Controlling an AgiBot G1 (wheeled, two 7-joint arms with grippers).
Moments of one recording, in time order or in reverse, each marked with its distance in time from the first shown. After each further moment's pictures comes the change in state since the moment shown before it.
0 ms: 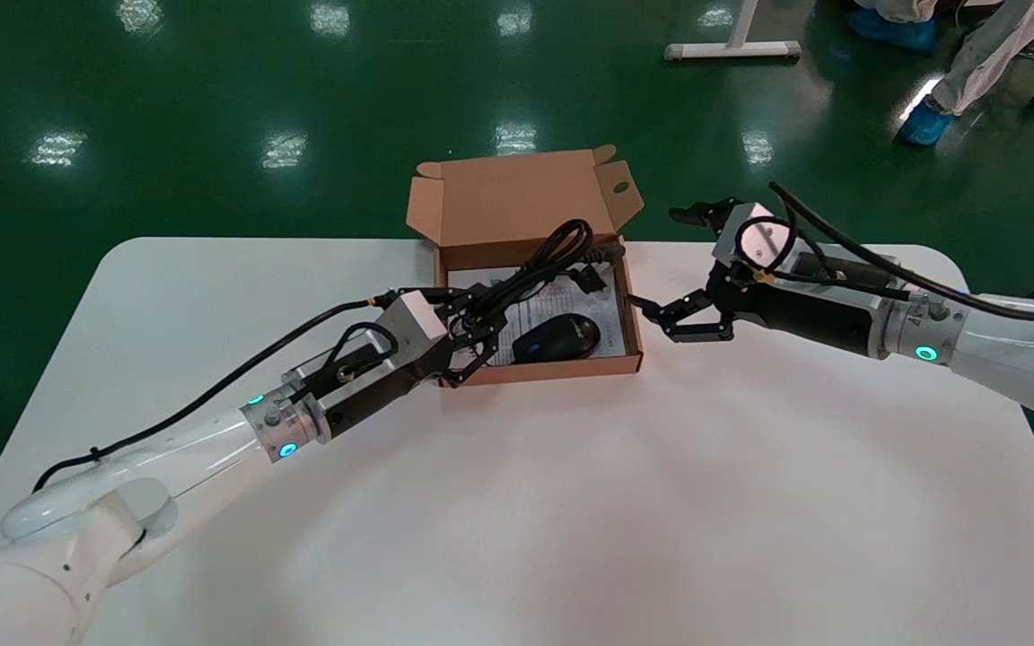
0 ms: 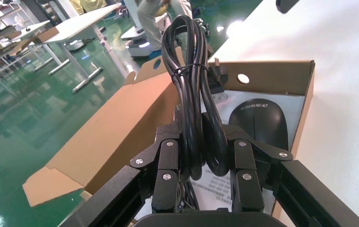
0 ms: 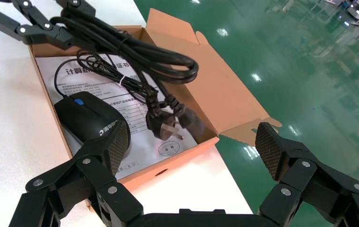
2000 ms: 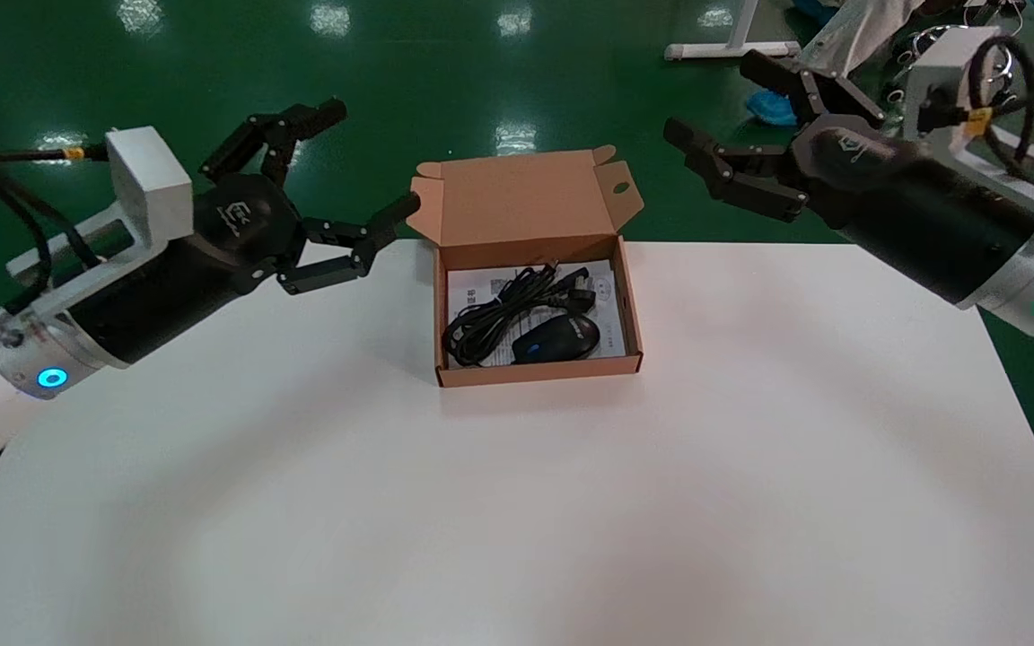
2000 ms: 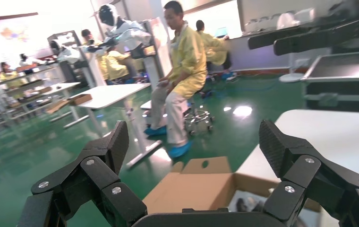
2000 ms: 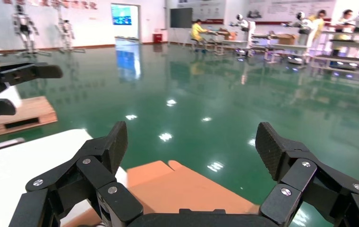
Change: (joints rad) left arm 0.065 -0.283 -0.031 -0.477 -0.176 0.198 -0.504; right arm -0.213 0.102 0.177 0.386 0.368 -0.060 0.443
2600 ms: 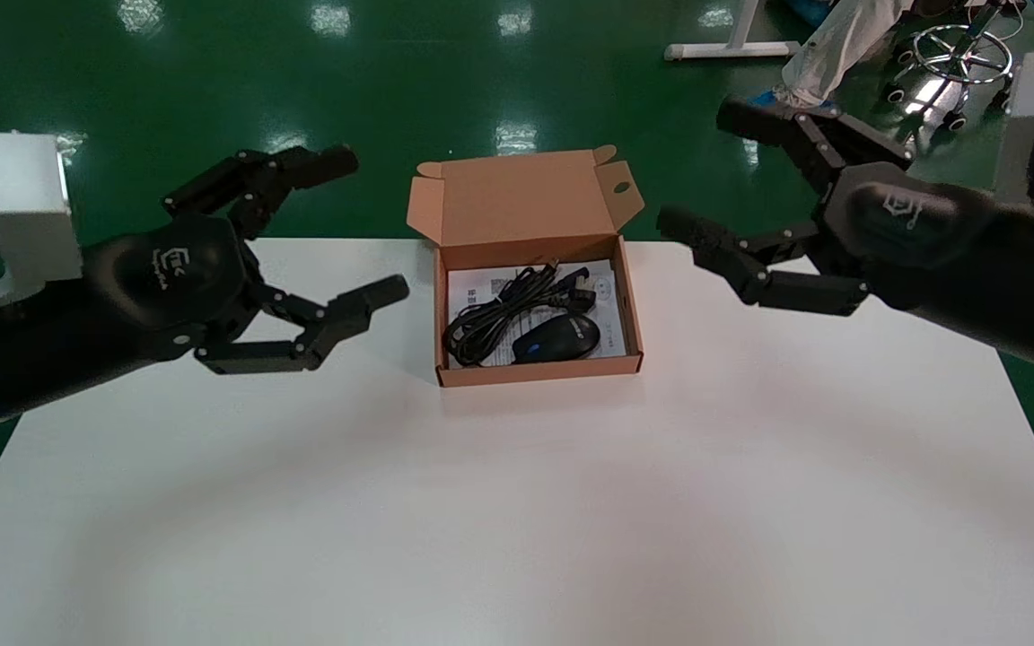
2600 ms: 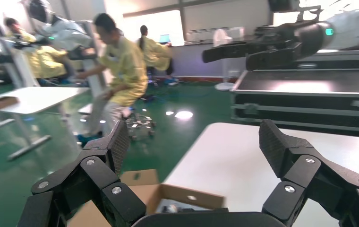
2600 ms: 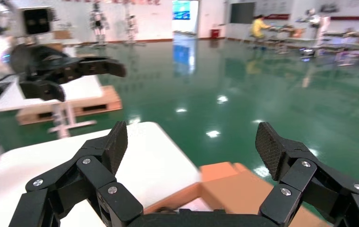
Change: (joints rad) left arm 0.077 -0.200 0.047 -0.353 -0.038 0.095 -0.392; right arm -0.145 0.192 -0.028 0.417 0.052 -0.103 0.272
